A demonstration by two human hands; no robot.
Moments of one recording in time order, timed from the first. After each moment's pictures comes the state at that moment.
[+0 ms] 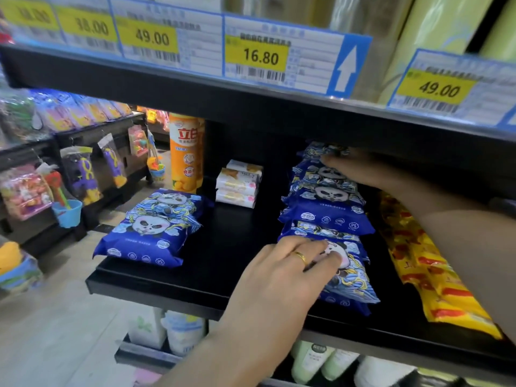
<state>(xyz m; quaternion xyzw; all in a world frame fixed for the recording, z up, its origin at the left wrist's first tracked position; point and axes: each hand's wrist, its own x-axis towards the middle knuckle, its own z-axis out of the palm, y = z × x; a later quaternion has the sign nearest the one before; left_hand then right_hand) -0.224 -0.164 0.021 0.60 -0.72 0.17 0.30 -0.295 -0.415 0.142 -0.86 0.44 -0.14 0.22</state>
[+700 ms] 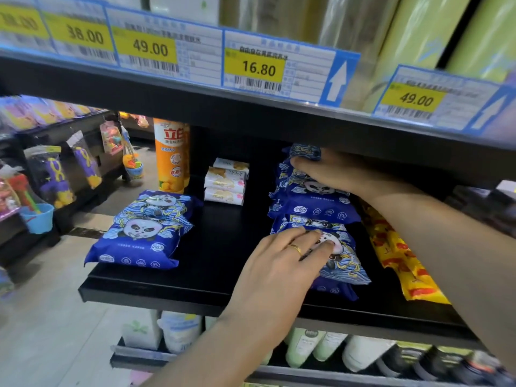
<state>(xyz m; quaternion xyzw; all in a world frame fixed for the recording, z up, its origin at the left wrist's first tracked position) -0.221 -0.181 0.012 0.59 -0.72 0.17 0.32 -0.282 -0.359 0.144 -0.85 0.45 -0.17 0.20</state>
